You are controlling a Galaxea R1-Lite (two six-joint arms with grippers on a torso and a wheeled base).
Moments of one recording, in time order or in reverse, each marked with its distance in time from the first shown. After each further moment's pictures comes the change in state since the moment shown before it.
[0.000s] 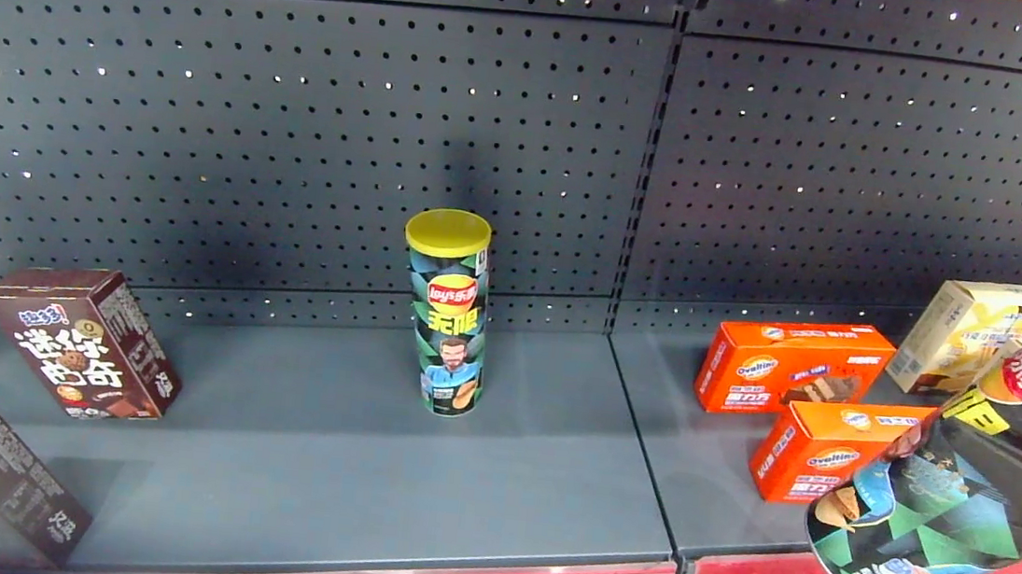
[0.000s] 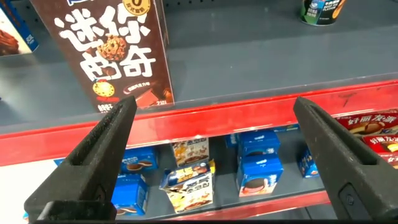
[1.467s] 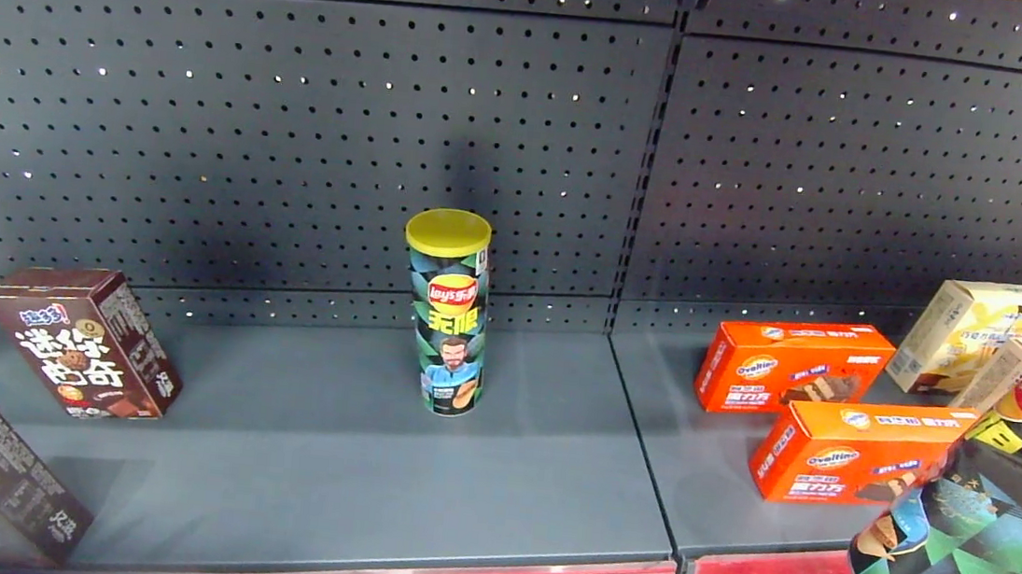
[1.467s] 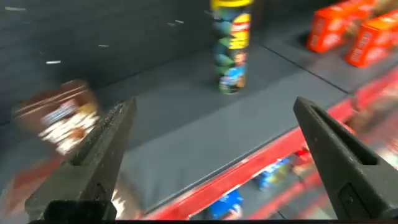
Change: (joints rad) left arm -0.050 0.503 -0.561 0.047 -0.318 0.076; right arm -0.032 -0.050 -0.098 0.261 -0.069 -0.002
